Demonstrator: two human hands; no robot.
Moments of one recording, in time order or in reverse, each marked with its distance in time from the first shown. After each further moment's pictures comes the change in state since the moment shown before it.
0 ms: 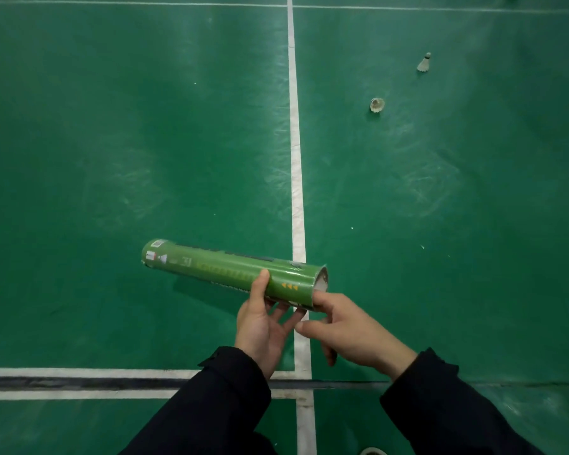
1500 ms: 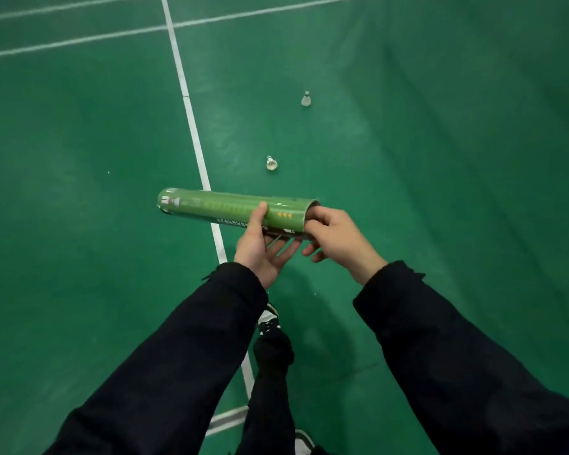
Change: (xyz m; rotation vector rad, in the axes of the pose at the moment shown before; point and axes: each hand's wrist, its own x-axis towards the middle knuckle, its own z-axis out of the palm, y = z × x) left_hand -0.071 0.260 0.621 0.309 -0.070 -0.314; right_hand -0.051 -0.484 -0.442 0.201 0.545 0.227
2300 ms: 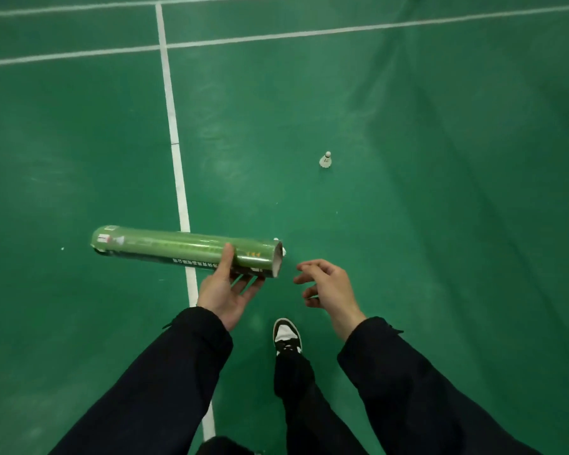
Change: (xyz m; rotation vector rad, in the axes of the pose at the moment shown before) left_hand 0.450 0.262 0.073 -0.137 0.164 0.007; right_hand 0.520 -0.053 -0.036 0.272 0.130 0.278
